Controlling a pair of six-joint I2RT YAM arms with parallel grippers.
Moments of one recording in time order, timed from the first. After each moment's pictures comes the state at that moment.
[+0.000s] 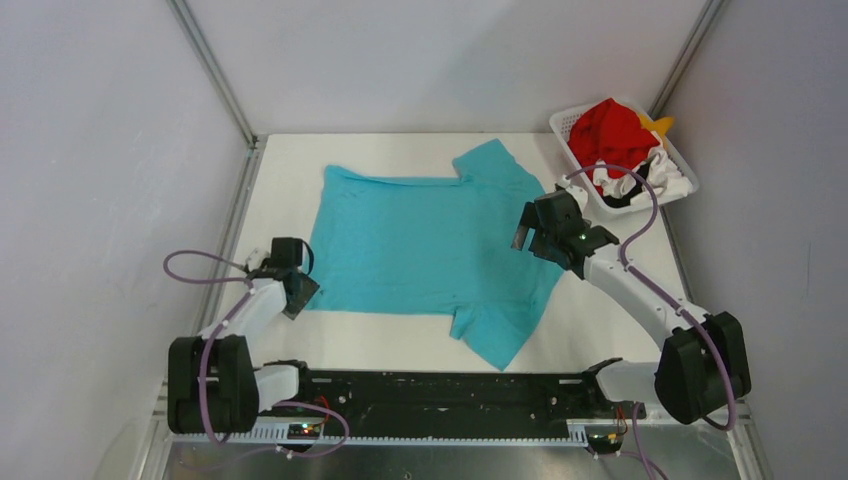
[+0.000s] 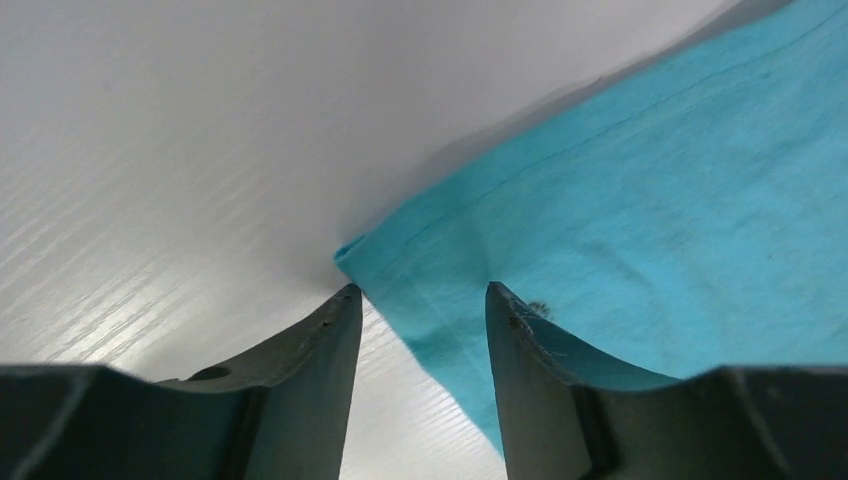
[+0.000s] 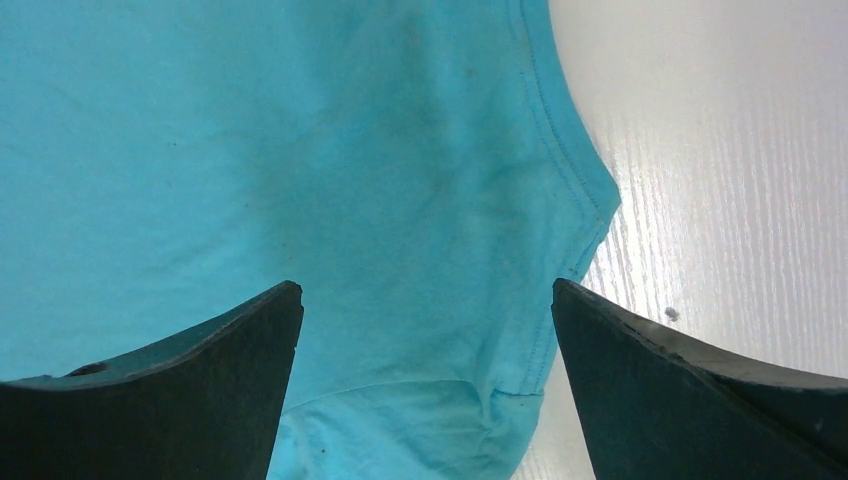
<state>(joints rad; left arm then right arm) 0.02 1.16 0.52 -0.53 -0.32 -0.92 0.41 1.28 0.92 -0.51 0.30 0.62</state>
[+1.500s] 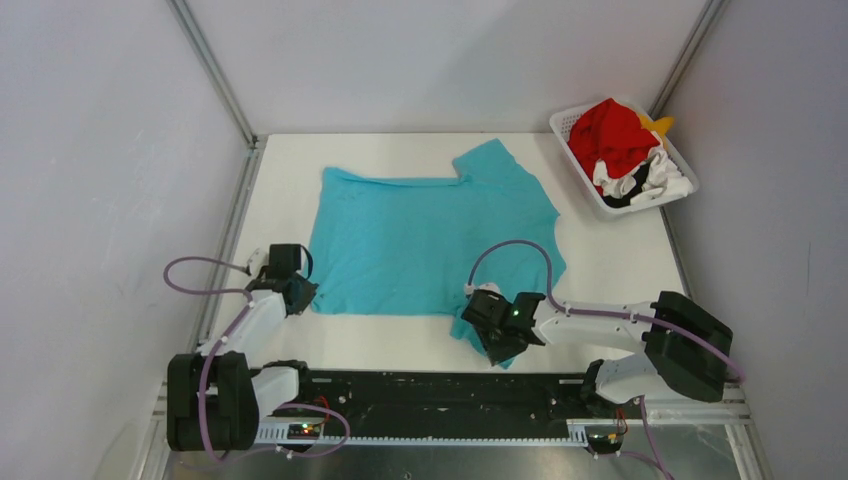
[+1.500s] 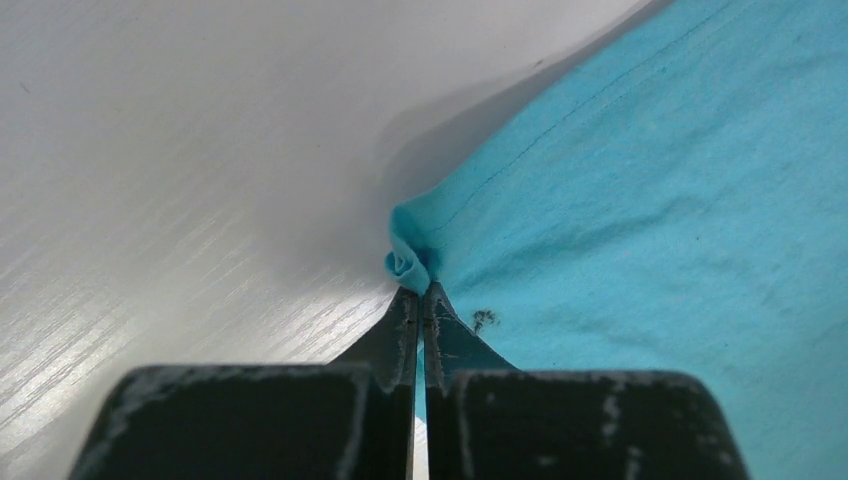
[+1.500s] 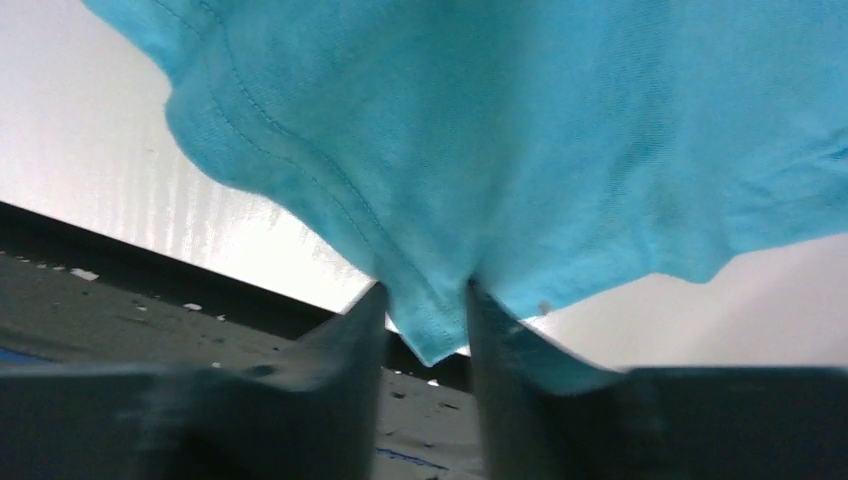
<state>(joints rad) 0.02 1.11 0.47 -0.43 -0.26 -0.91 1.10 1.37 0.70 -0.66 0.10 0.64</state>
